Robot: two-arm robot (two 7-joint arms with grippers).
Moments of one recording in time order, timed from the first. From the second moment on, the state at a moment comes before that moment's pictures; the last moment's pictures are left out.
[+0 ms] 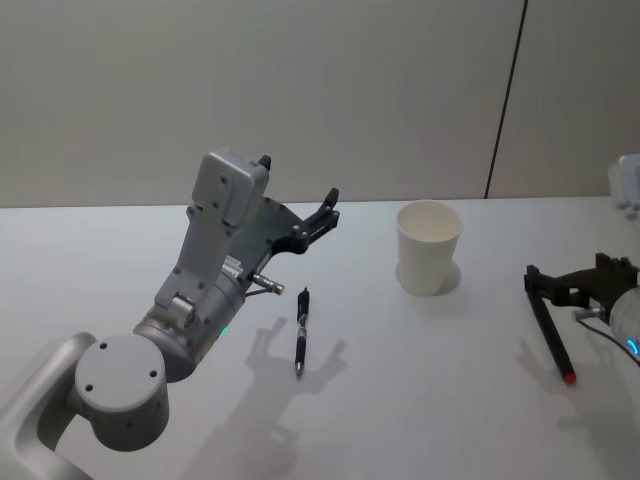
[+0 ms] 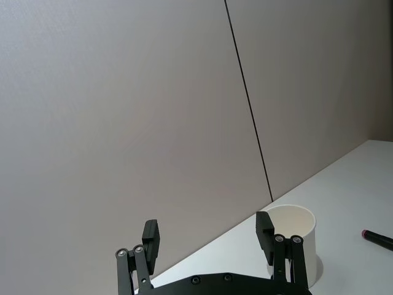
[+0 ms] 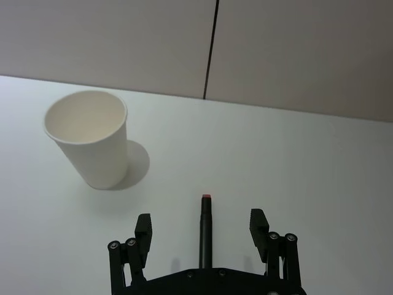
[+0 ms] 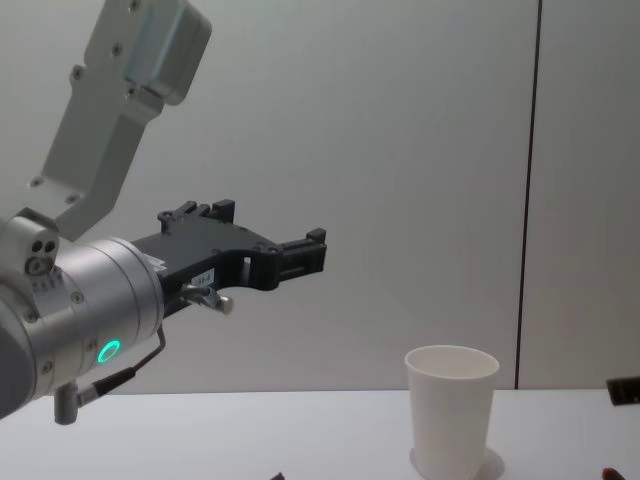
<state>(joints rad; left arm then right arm) -0.24 0.38 0.45 -1.63 -0.20 0.01 -0.01 0.14 0.27 -0.19 -1.71 0.23 0.70 -0.07</state>
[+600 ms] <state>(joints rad) -0.24 0.38 0.45 -1.63 -0.20 0.01 -0.01 0.26 0.23 -0.17 -1.57 0.24 0.84 -0.07</state>
